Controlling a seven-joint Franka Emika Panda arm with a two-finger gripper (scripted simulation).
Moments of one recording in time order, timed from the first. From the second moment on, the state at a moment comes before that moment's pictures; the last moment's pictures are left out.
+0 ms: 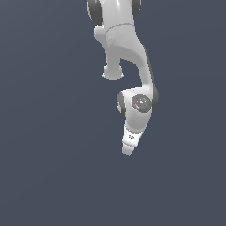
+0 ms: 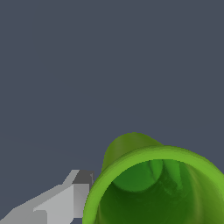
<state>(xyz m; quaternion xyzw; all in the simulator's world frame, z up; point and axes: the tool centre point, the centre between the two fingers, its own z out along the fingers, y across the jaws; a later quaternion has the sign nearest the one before) 0.037 0.095 0.043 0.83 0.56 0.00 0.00</state>
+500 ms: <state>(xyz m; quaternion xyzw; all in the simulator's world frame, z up) -0.007 0.157 0.044 0.83 0.56 0.00 0.00</state>
